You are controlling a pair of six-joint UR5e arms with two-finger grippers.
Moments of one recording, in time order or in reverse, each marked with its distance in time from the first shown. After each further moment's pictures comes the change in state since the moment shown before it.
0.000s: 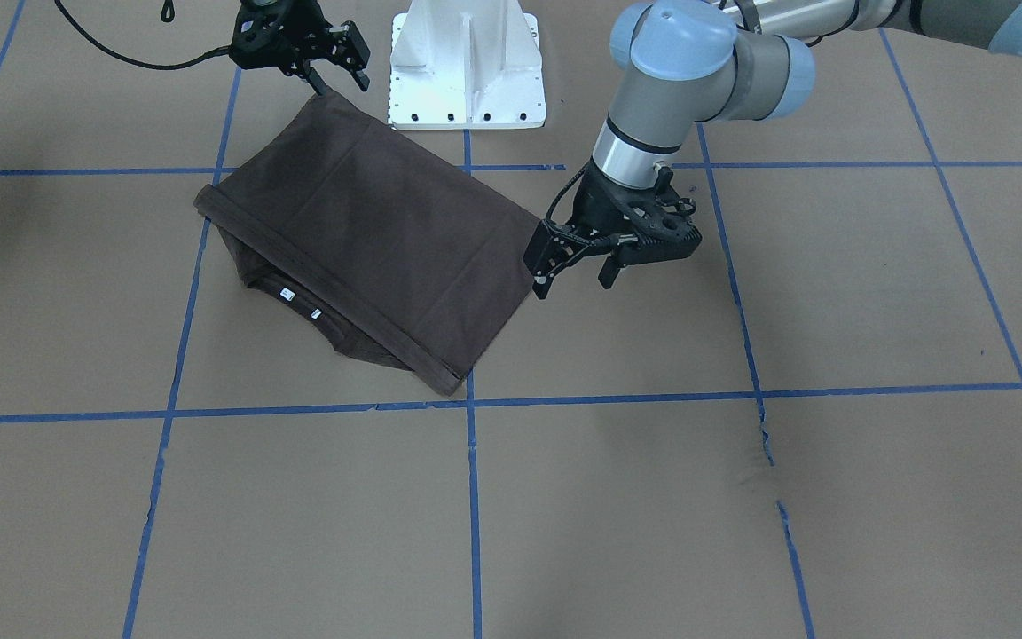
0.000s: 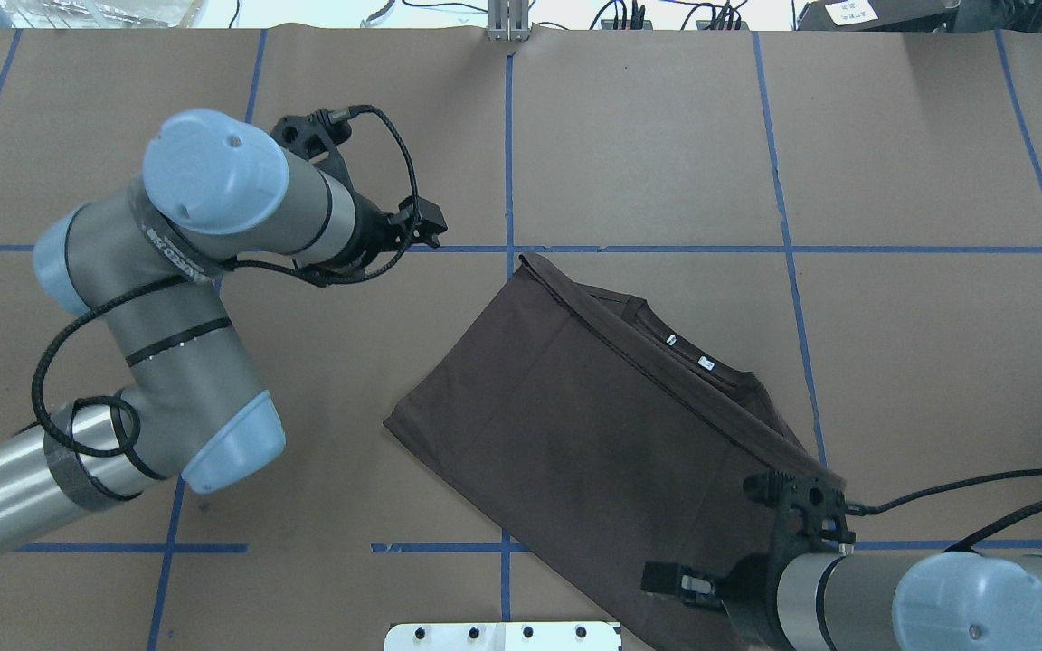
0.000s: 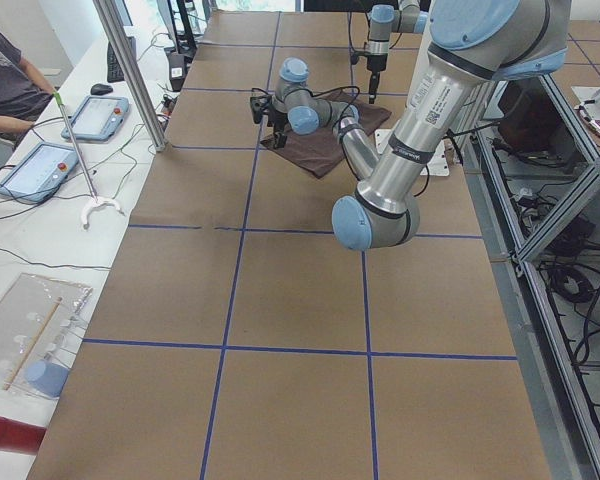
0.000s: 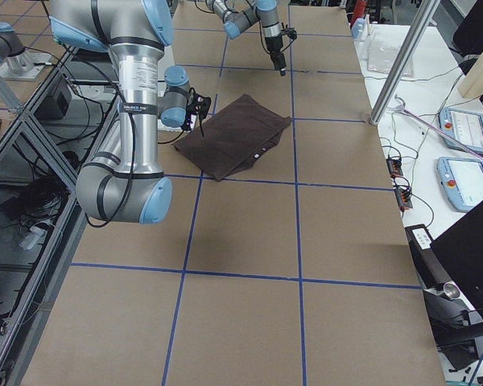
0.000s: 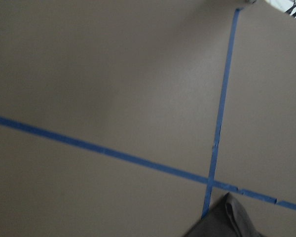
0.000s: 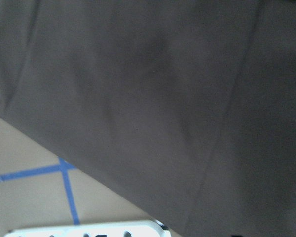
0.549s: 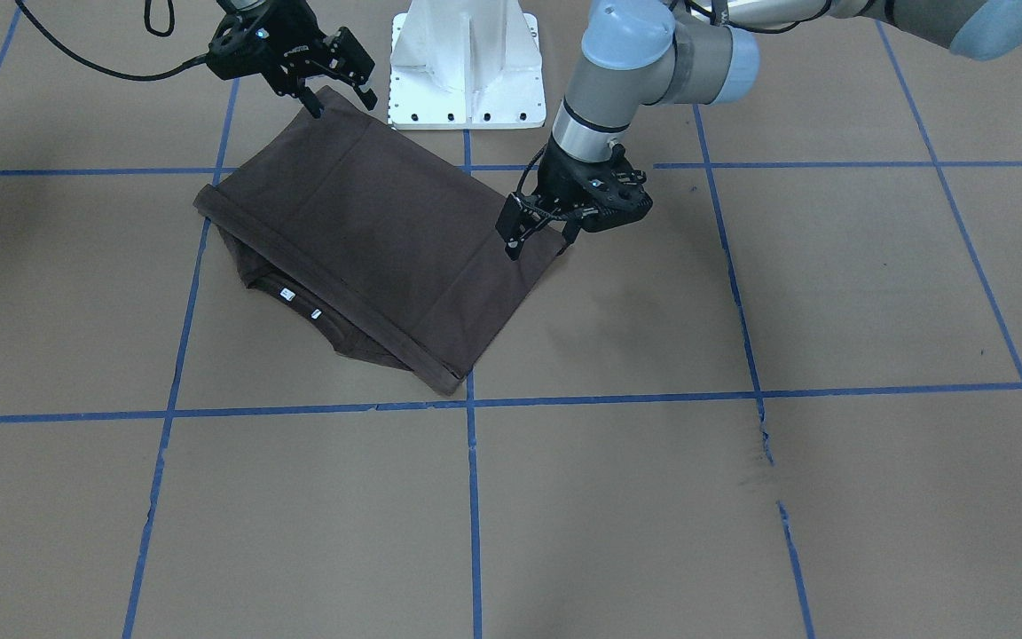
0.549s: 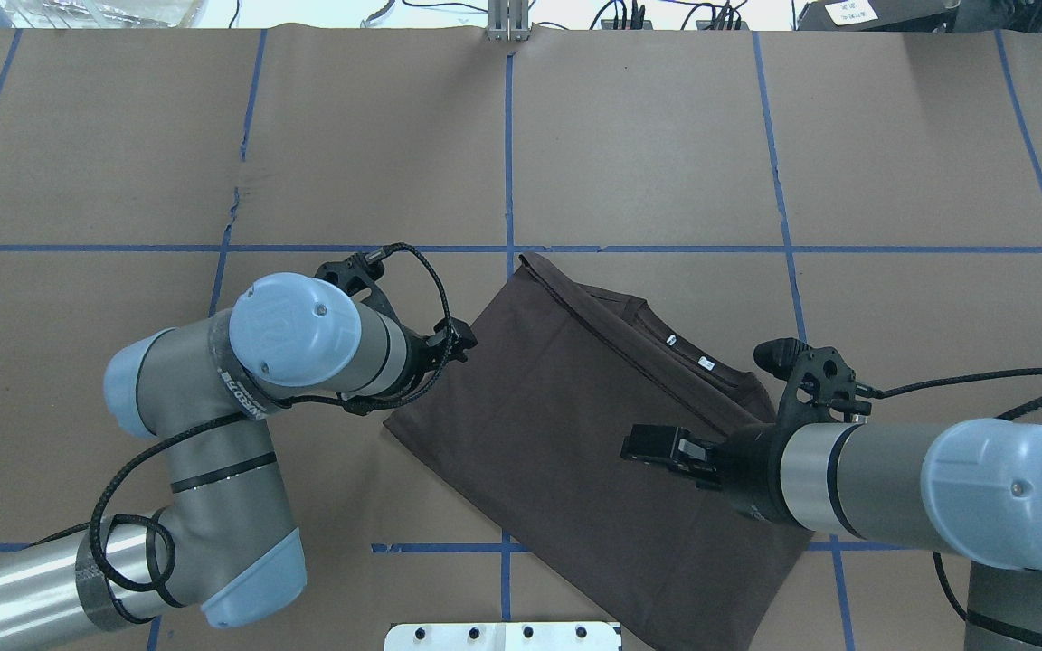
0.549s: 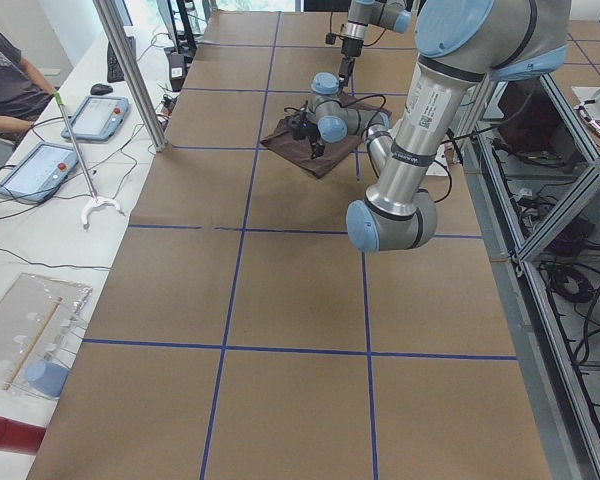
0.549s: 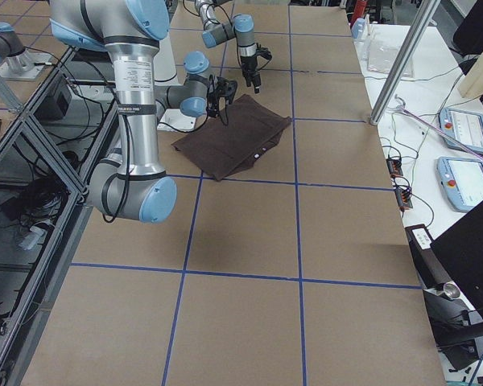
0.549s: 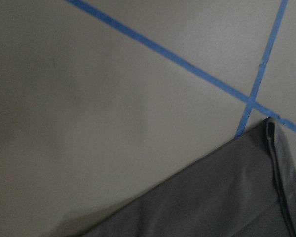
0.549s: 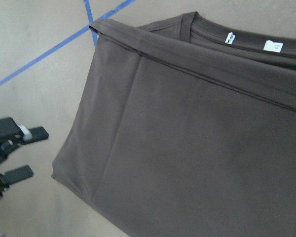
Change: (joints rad) left arm 0.191 0.037 -0.013 0.043 0.092 -0.253; right arm 0.219 0.110 -0.016 -0.005 0.070 -0.051
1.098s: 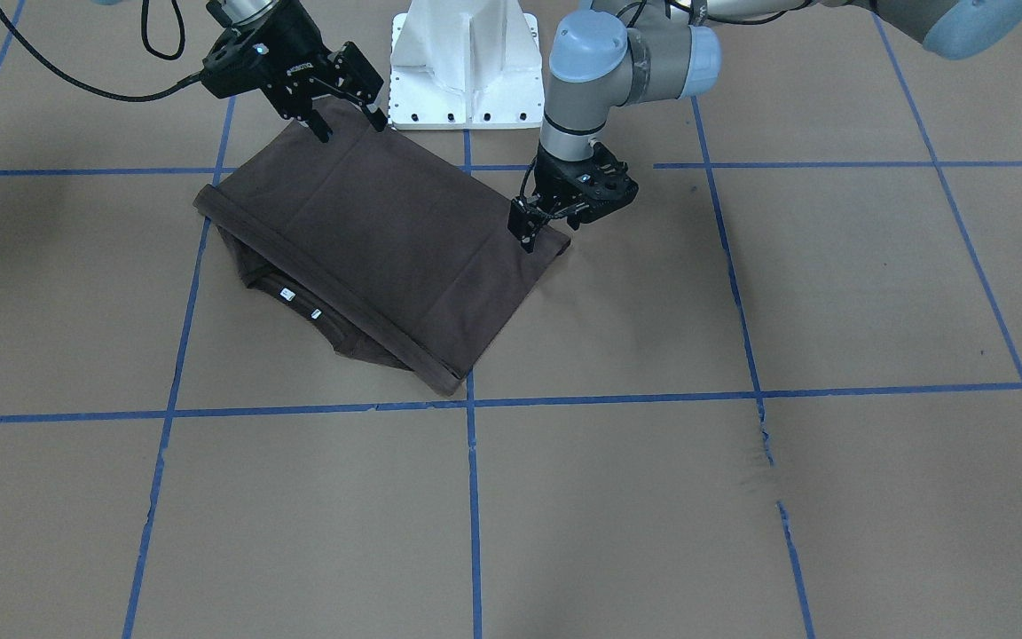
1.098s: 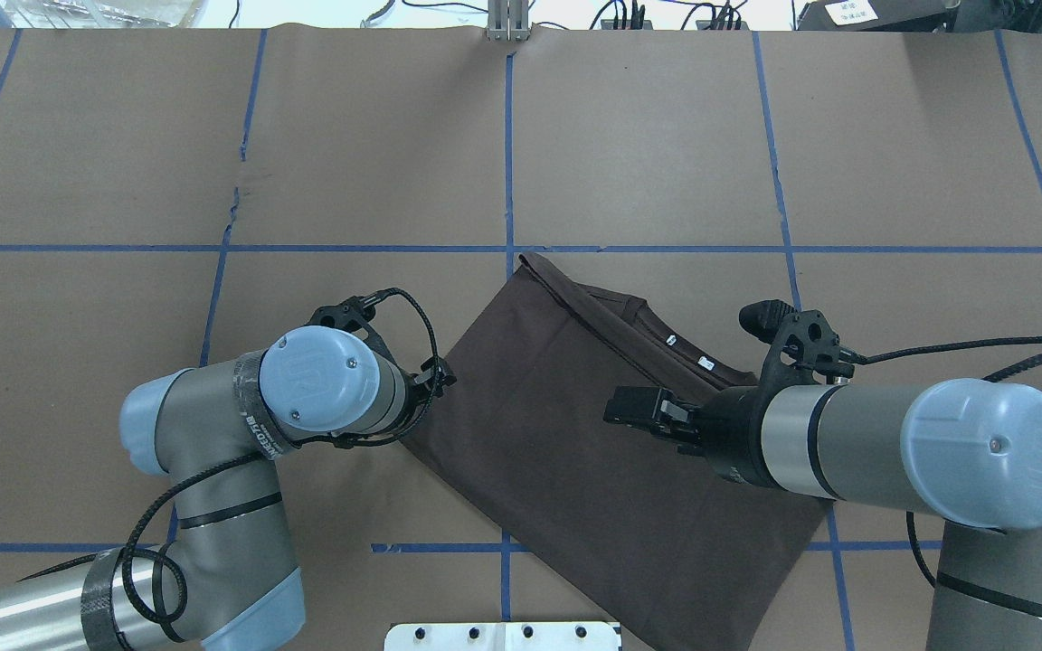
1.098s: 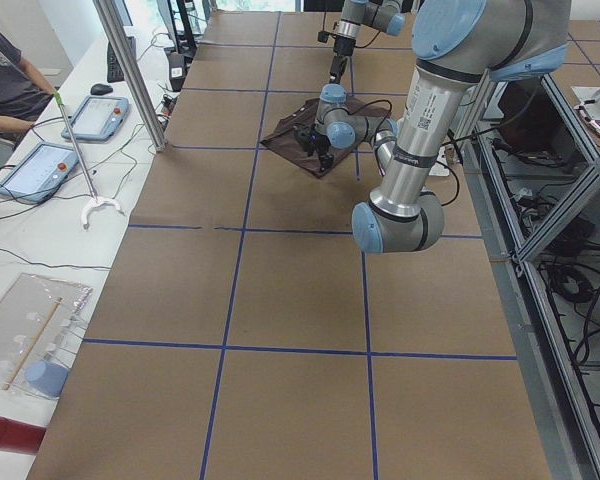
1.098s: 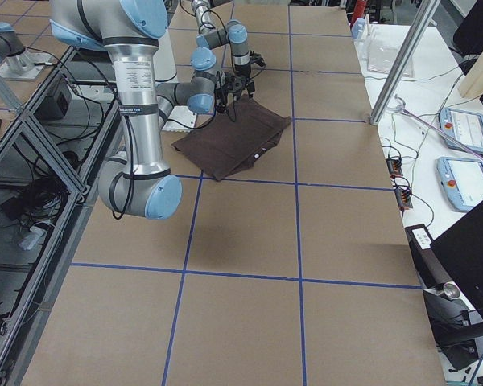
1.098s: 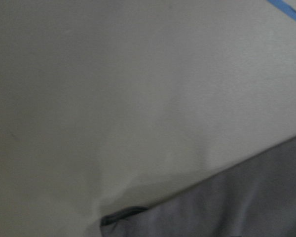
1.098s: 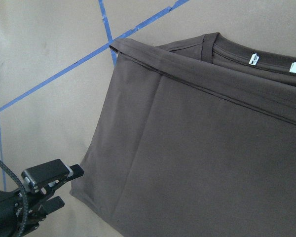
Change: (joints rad) left arm 0.045 0.024 0.018 0.074 0.051 -0.030; right arm 0.037 0.058 -0.030 -0.004 0.009 -0.009
